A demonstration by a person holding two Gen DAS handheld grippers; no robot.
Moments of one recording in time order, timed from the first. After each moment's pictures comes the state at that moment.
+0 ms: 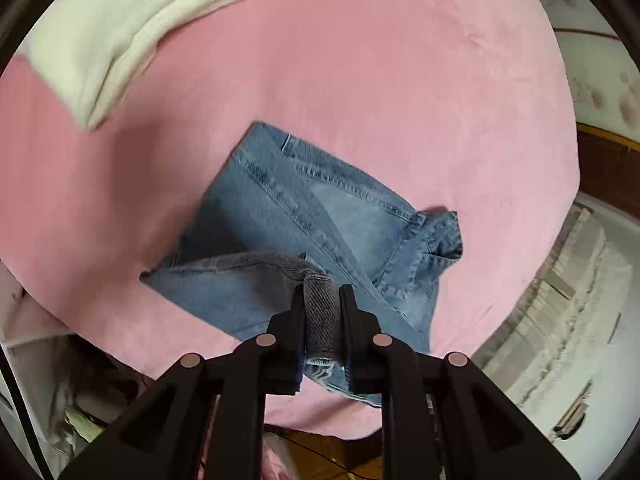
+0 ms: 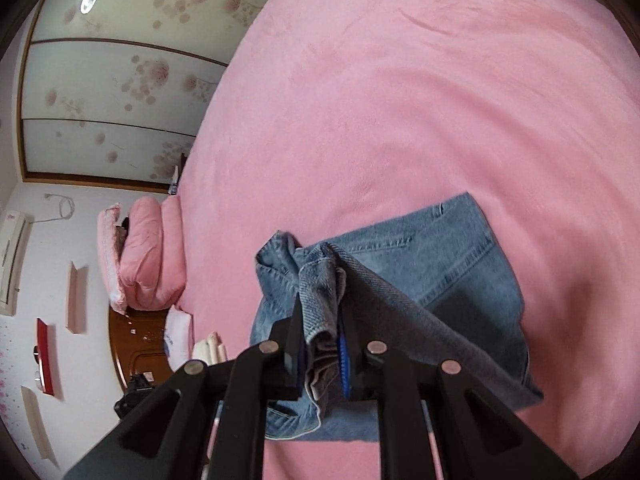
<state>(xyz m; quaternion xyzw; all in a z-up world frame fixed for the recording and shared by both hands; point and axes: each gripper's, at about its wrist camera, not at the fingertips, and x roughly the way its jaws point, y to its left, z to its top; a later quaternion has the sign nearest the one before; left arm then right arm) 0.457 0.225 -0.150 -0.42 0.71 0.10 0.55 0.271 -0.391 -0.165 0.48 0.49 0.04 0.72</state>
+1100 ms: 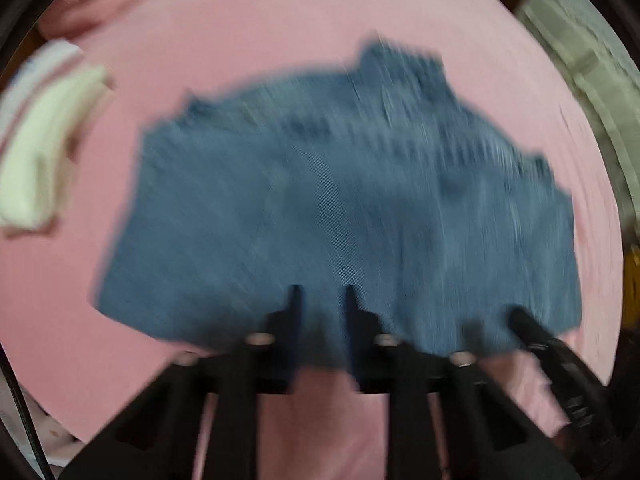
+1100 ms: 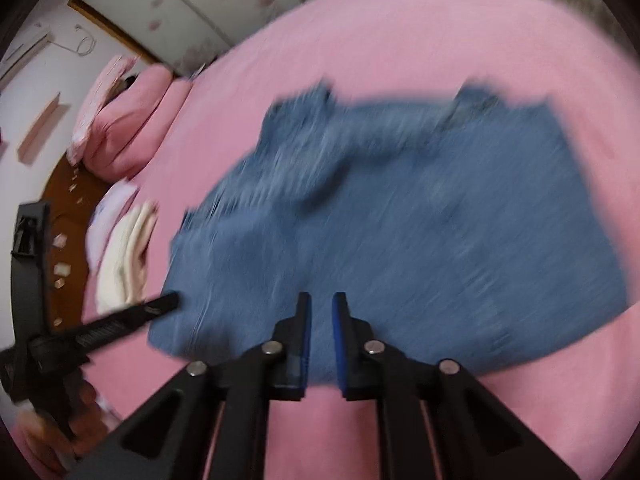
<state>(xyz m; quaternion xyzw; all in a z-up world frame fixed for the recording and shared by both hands) 0.297 0.003 -0.219 -0.04 0.65 -0.04 0.76 0.173 -0.186 -0.231 0.25 0.52 0.12 0.81</state>
